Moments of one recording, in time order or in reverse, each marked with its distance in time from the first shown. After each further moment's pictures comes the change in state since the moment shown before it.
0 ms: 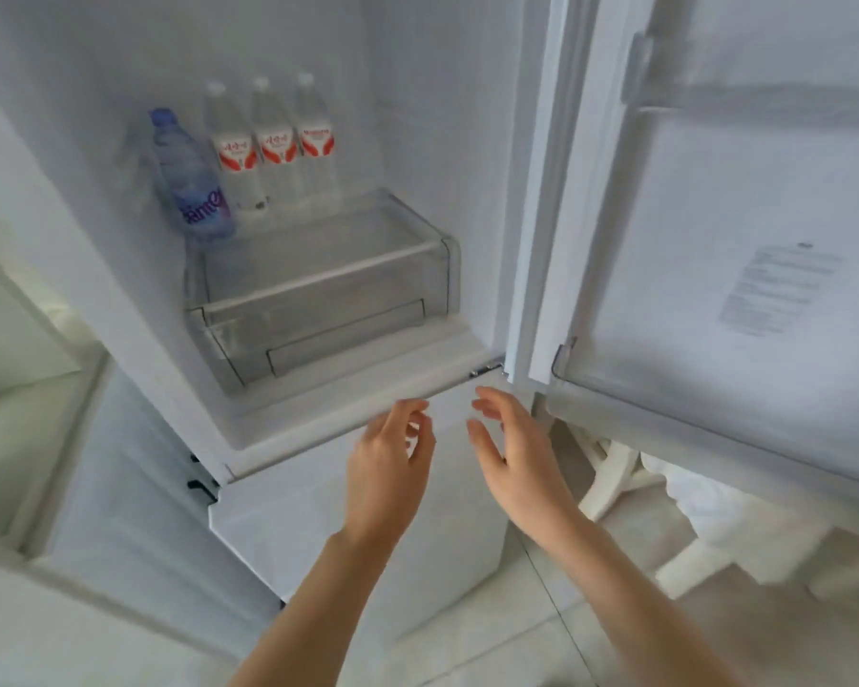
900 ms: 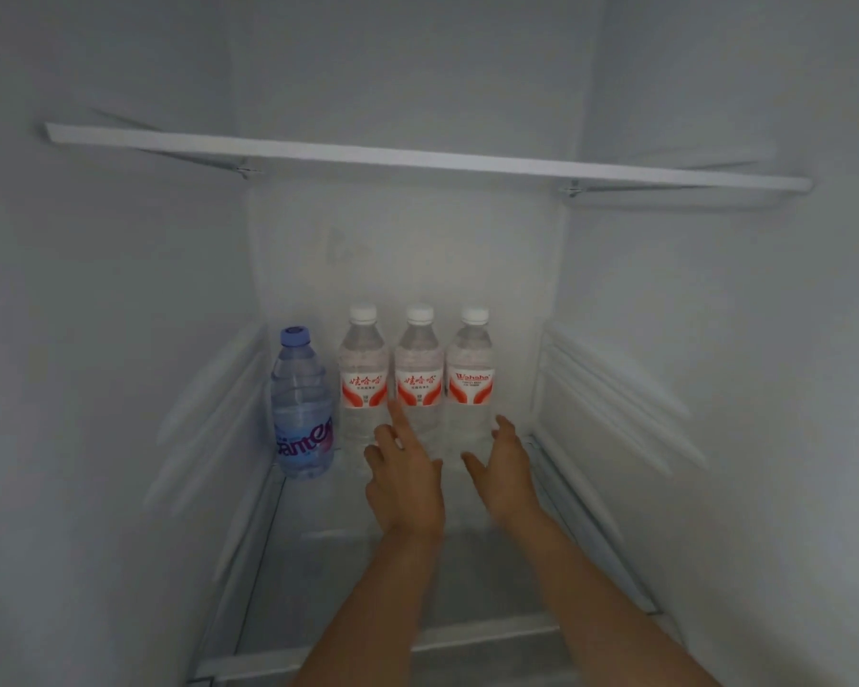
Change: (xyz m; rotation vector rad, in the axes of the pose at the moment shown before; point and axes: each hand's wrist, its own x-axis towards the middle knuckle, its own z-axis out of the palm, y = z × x) left_hand 0.429 -0.115 -0.003 0.499 0.395 -0.374; right_hand 0.475 -0.026 0.196 0.086 -0.126 0.006
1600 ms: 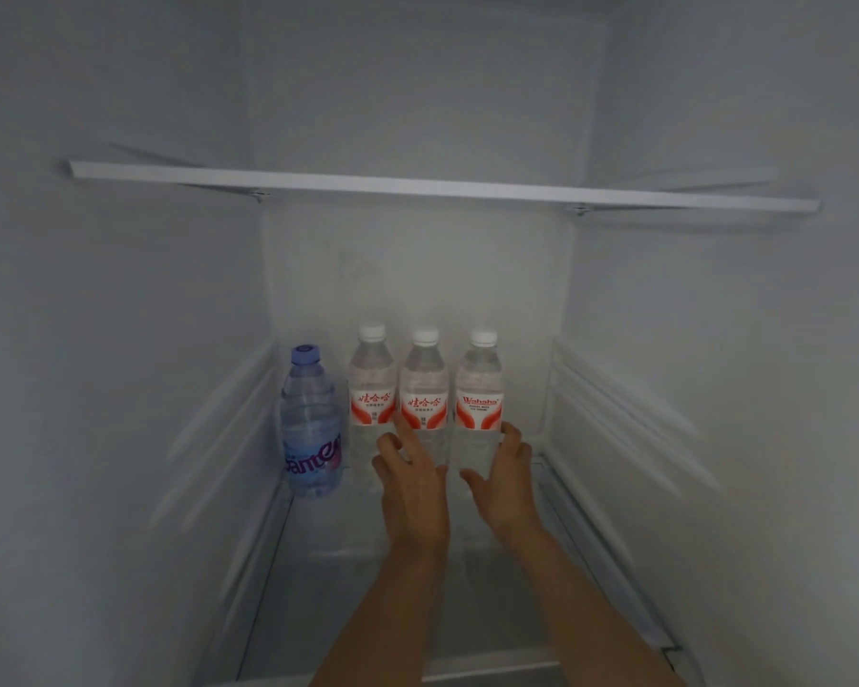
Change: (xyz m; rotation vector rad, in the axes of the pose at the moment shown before) left_hand 0.009 0.000 0.014 -0.087 0.192 0.059; right_hand 0.000 -0.013 0.000 0.076 0.017 -0.039
